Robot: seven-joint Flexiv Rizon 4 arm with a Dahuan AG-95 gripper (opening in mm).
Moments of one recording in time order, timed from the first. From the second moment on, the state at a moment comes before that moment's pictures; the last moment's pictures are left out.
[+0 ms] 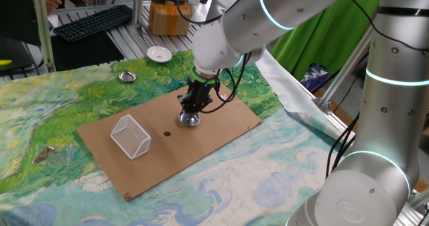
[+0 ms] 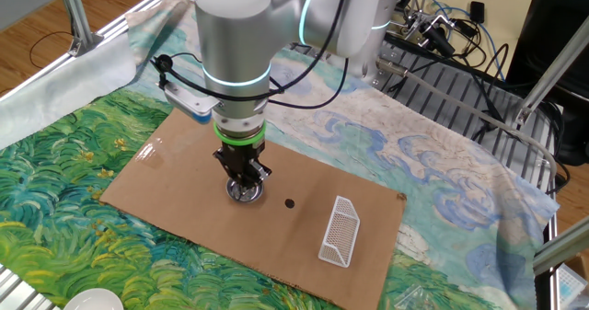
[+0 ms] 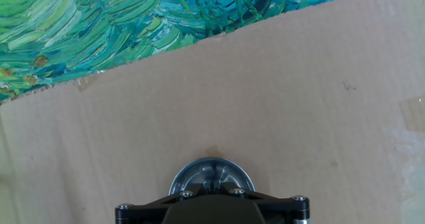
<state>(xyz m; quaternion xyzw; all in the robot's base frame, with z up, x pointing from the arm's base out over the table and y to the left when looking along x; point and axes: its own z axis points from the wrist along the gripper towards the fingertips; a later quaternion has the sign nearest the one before) 0.531 -0.015 0.012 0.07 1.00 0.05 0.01</state>
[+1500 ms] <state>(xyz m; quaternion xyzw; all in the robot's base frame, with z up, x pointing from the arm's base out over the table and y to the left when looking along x) 0.529 -0.015 0.009 0.08 1.00 0.04 0.00</state>
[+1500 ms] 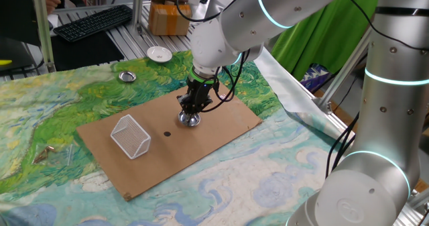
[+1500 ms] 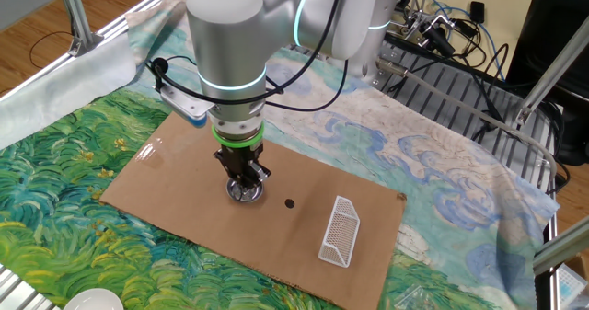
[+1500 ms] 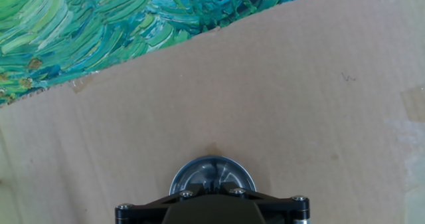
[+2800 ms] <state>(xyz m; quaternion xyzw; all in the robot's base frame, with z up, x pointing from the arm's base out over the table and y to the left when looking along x) 0.528 0.014 0.008 0.10 0.99 0.05 0.00</state>
